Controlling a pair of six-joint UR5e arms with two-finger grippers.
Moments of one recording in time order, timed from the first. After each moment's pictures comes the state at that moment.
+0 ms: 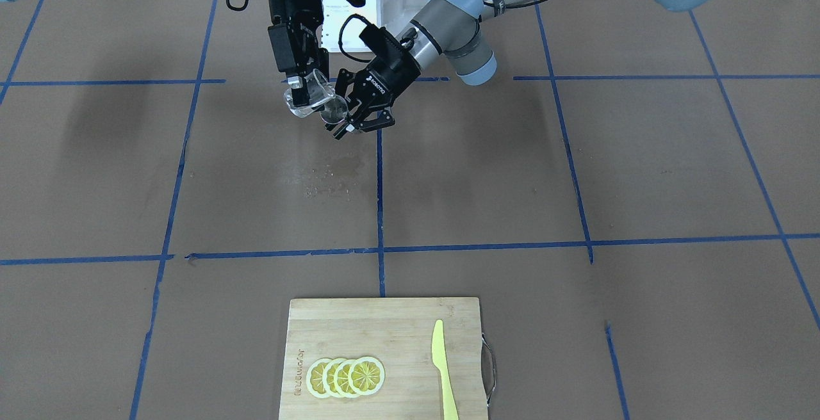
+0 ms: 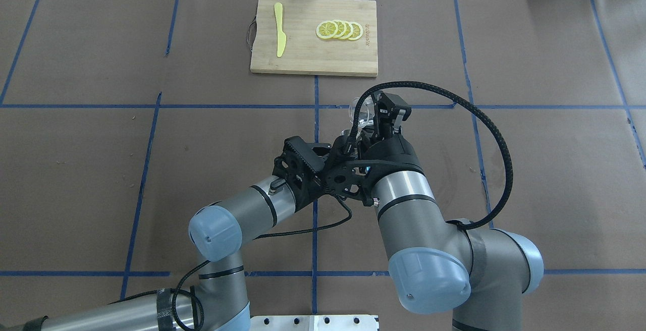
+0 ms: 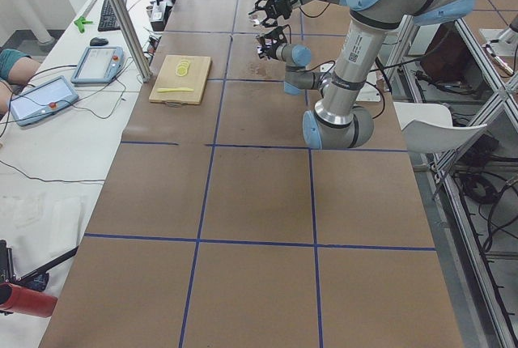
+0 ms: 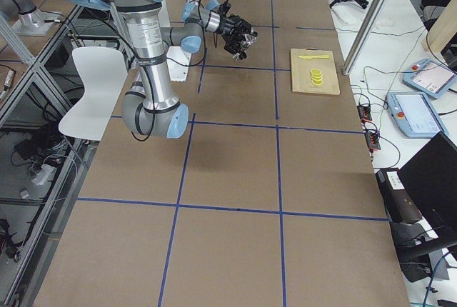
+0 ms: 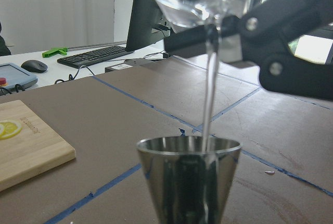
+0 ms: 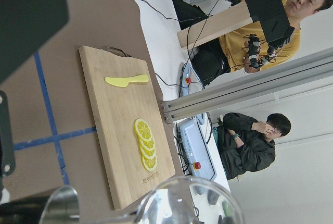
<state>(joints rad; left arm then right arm) -0.27 -2.24 -1.37 -2.93 -1.22 -0.47 0.20 -1.14 2.04 -1.32 0.61 -0.10</state>
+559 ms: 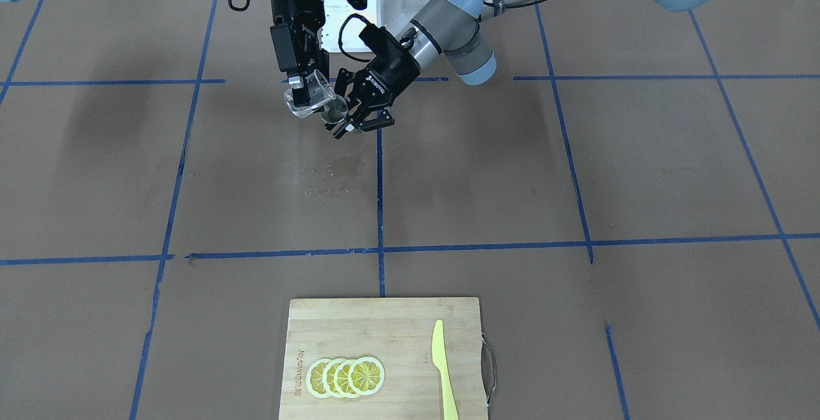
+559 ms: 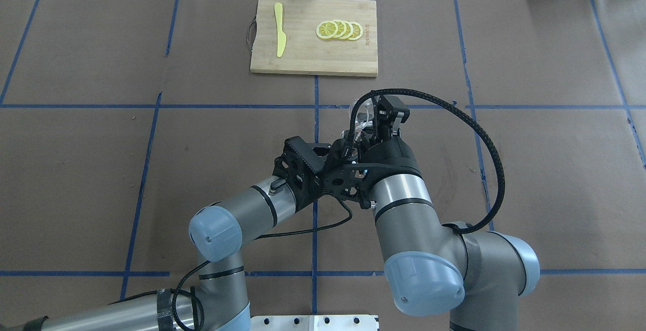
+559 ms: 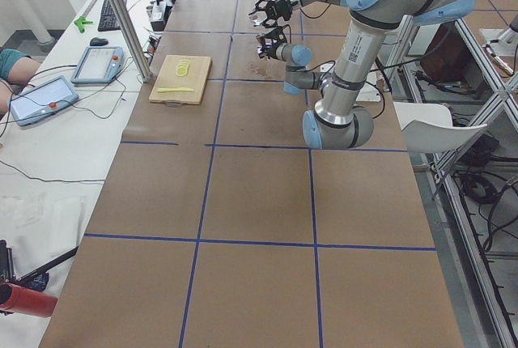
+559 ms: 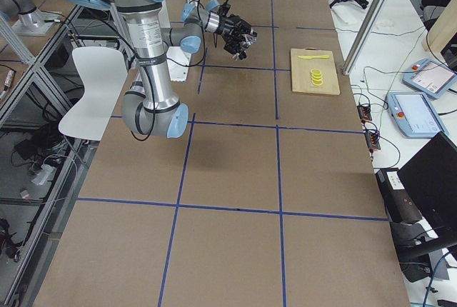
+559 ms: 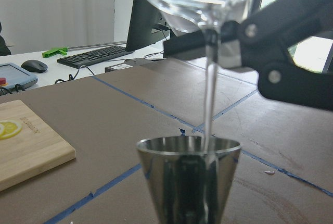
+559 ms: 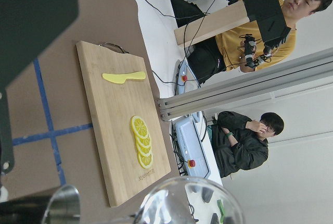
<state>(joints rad) -0.27 -2.25 -1.37 -2.93 -1.22 -0.47 0.19 -1.14 2.03 -1.33 0.58 -0.10</state>
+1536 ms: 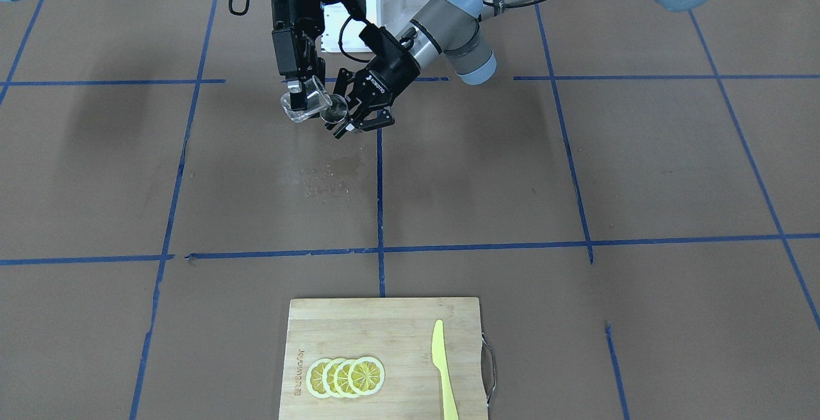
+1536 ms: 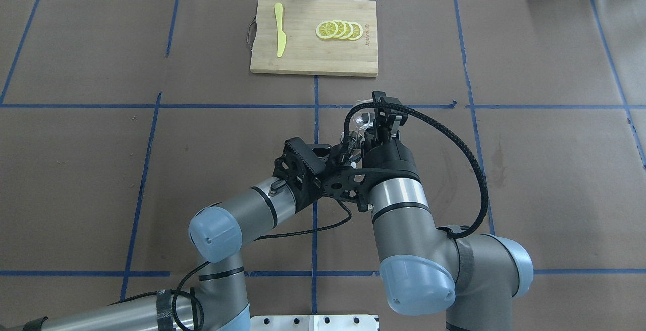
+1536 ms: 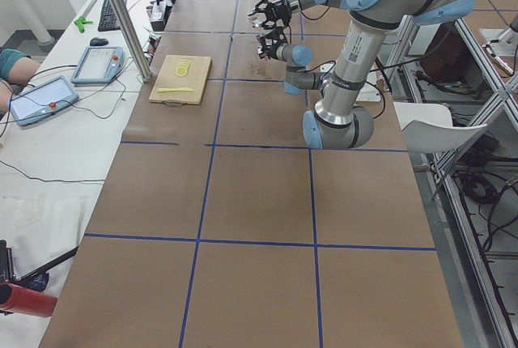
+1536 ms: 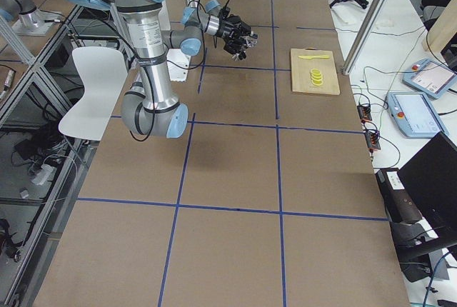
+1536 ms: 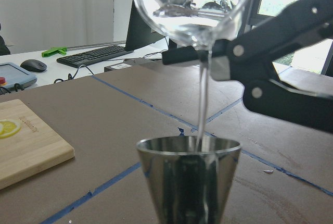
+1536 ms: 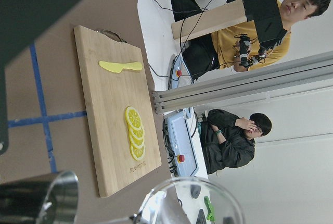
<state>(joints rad) -0.27 -2.24 -1.37 -2.93 -1.22 -0.47 0.18 -1.14 2.00 -1.33 0.53 -0.14</state>
